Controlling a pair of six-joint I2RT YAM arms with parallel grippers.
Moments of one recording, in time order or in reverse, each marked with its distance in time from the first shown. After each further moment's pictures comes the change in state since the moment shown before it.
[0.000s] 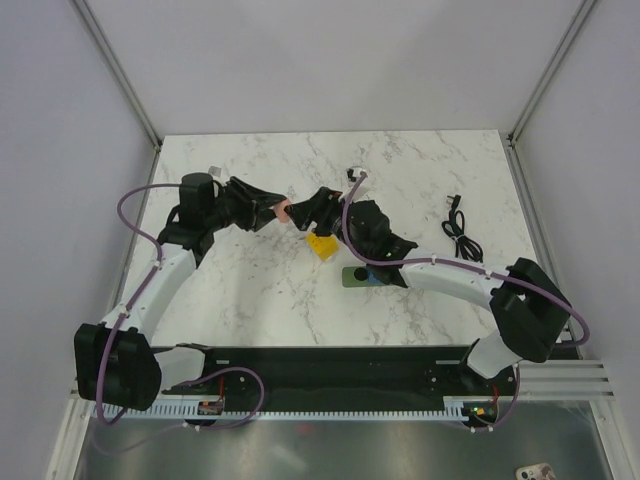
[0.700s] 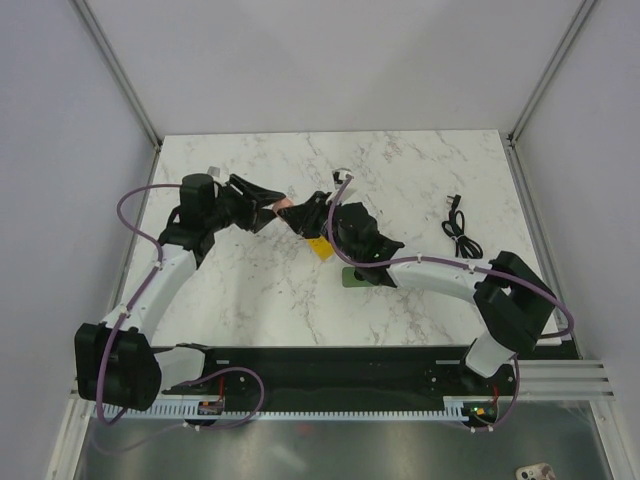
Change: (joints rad) left arm -0.002 -0.002 -0.013 0.026 -0.023 -0.018; right arm 0.034 0.088 0.043 0.076 -0.006 -0.040
